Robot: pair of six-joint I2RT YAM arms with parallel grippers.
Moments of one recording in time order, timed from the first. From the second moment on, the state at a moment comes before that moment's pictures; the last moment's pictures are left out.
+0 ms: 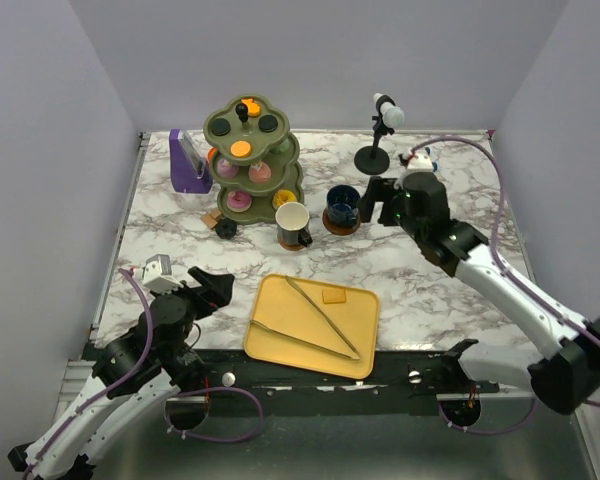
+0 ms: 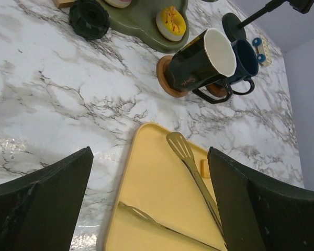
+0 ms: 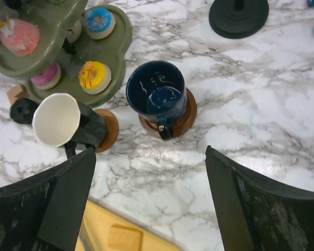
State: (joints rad) left arm -0.78 0.09 0.47 -0.74 -0.54 -0.91; right arm 0.56 1.29 1.08 -0.27 0.24 0.34
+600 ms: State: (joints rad) left arm -0.78 0.32 0.52 -0.77 -0.60 -1.02; right arm 0.56 0.63 0.44 -0.14 0.35 0.66
